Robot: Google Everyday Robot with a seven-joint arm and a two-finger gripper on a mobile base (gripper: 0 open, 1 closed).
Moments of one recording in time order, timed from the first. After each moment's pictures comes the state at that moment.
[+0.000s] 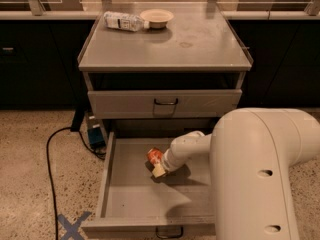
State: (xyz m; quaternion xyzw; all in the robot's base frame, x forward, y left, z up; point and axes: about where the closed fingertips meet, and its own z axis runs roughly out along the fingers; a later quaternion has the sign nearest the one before) arm 0.626 -0.020 0.390 -0.35 0.91 0.12 0.17
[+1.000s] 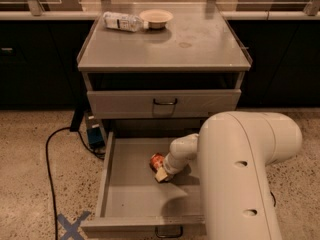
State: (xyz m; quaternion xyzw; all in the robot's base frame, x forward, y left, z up) arm 0.624 -0.038 0.339 -0.33 0.93 0.11 0.12
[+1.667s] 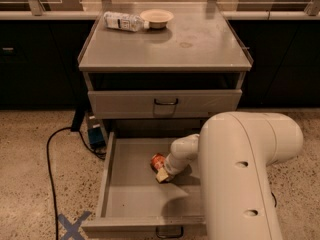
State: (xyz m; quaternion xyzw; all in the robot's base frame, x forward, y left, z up) arm 0.624 -0.038 0.339 -0.33 0.93 0.11 0.12
